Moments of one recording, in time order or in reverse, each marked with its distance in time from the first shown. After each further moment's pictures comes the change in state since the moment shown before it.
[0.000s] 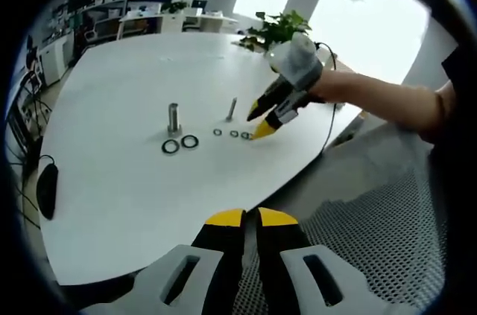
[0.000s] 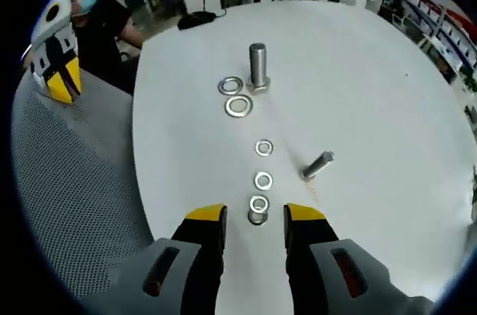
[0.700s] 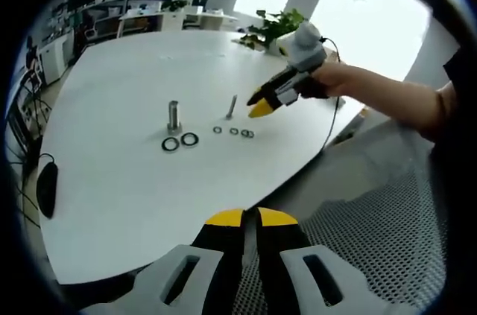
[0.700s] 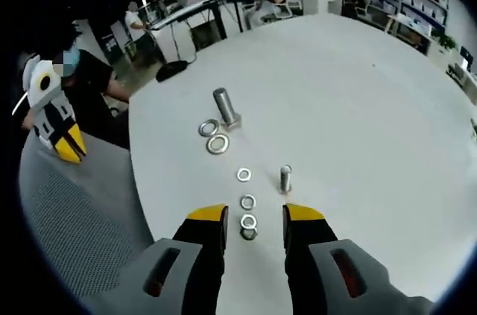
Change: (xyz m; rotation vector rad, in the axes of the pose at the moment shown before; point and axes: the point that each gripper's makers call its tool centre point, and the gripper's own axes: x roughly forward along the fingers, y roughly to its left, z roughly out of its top) left arm 0.001 -0.001 -0.002 0.001 0.015 0.000; right arm -0.022 -0.024 0.019 0.236 -0.185 -0.011
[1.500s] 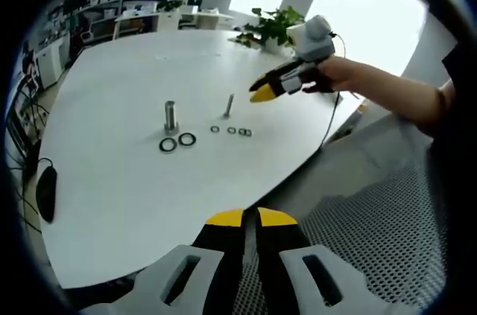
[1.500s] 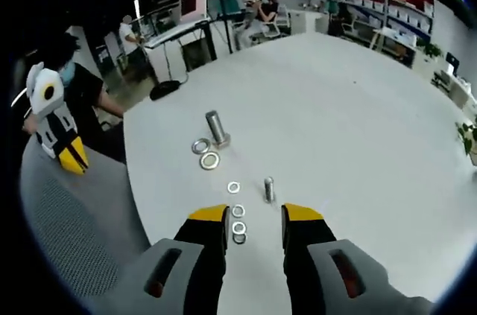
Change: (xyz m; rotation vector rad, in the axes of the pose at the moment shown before) left arm 0.001 -0.001 -0.001 0.019 0.011 -0.008; right arm -0.024 -0.010 0.013 0.025 -0.098 -0.059
